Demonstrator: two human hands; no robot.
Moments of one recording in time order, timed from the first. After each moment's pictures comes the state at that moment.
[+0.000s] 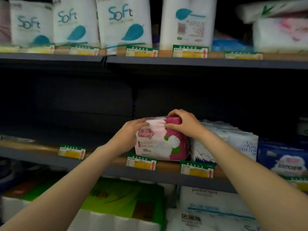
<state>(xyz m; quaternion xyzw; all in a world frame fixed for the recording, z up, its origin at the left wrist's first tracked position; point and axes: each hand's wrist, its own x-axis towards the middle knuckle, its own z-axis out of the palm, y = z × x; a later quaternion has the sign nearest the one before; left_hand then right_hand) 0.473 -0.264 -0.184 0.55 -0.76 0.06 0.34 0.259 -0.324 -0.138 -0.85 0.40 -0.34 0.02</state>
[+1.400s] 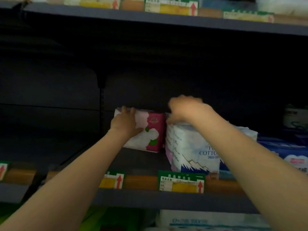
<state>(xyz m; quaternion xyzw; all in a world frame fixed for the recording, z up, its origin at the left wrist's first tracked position) 0.405 -0.411 -0.180 0.72 -0.65 0.15 0.17 0.250 -0.350 -0.104 -0.74 0.64 -0.04 -0.18</state>
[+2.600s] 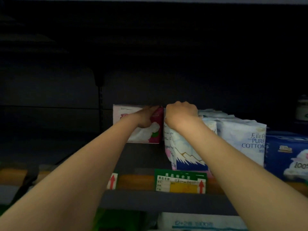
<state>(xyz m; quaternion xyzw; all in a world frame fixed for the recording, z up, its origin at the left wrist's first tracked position) 0.377 -0.477 -0.171 0.58 -0.80 -0.02 0.18 0.245 -0.380 -0.139 -0.74 0.65 -0.07 -0.17</state>
